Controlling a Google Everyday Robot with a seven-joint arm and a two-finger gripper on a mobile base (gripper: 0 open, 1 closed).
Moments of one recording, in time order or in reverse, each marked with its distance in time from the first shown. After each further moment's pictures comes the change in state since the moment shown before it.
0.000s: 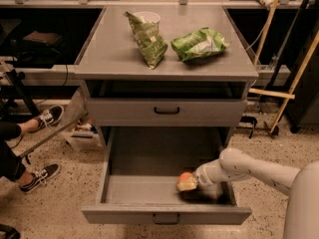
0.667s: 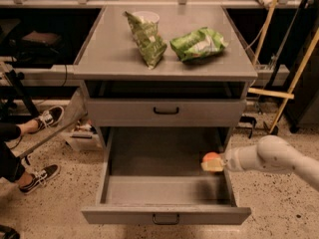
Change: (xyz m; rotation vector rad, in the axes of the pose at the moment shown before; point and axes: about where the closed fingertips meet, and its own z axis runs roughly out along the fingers) arm -0.033 -0.032 -0.136 0.120 -0.175 0.063
